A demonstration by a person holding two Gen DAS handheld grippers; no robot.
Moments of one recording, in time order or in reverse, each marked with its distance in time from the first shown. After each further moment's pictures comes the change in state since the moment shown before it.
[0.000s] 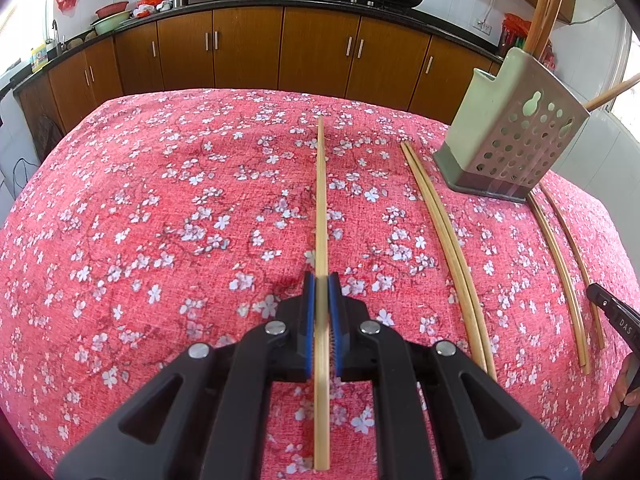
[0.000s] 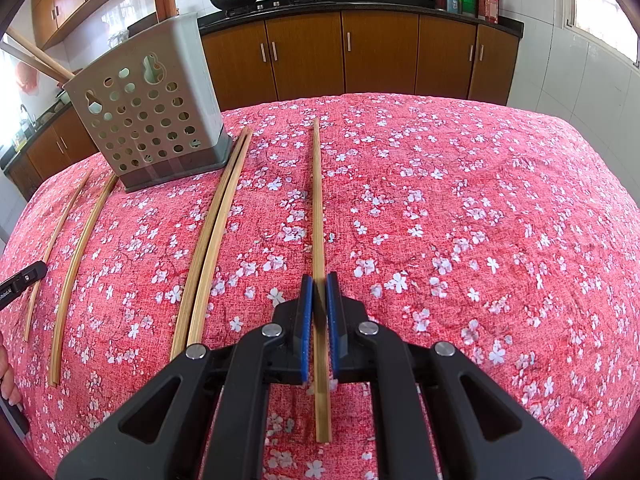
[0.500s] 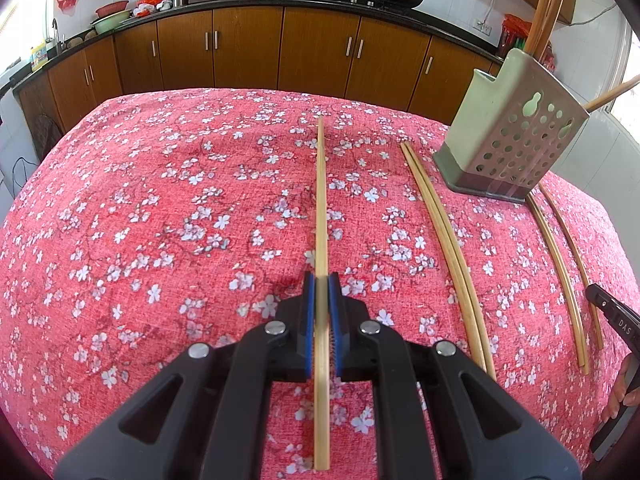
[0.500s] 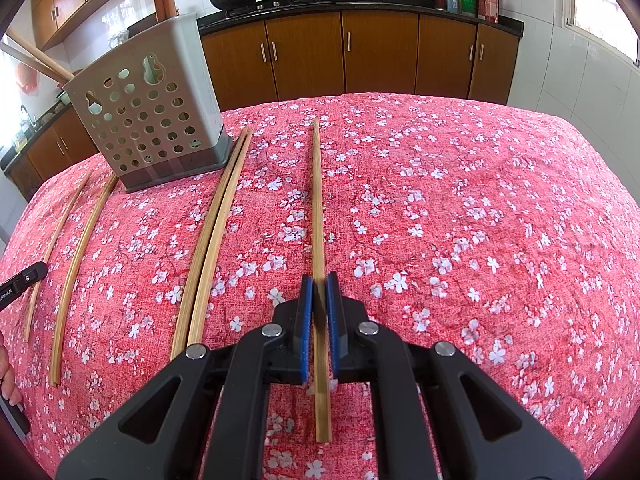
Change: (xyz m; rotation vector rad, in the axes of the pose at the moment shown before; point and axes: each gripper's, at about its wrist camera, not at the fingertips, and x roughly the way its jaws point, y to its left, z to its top) left arm 0.000 0.002 0.000 -0.001 0.000 -0.001; right arm 0.000 0.000 0.000 0.001 0.000 0.001
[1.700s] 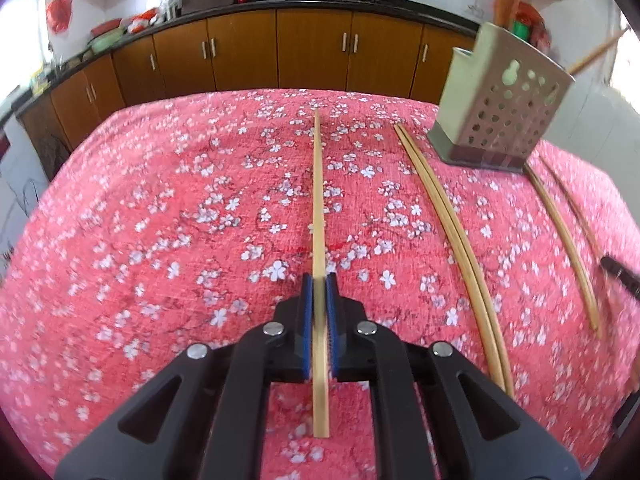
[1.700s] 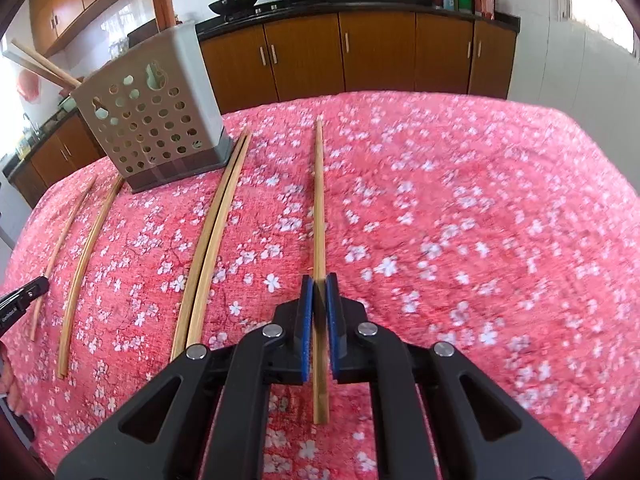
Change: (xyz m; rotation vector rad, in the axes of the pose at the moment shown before) left arm -0.019 -0.024 -0.020 0.100 -0.005 0.068; right arm -0.031 0.003 -0.010 0.027 -0.049 0.023
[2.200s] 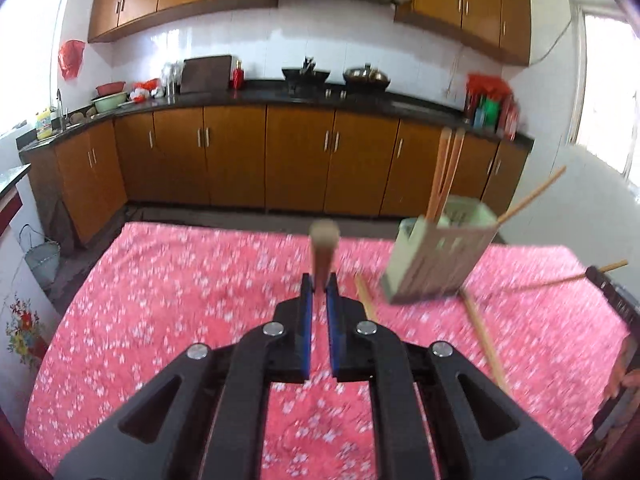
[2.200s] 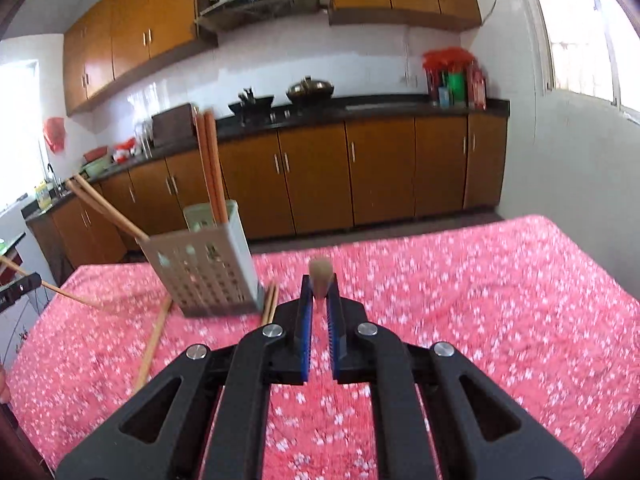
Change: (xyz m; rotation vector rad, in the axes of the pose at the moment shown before) left arm -0.124 0.016 0.077 -0.045 -0.319 -0.102; right arm -0.101 0.006 0.061 -0.016 -0.347 0.037
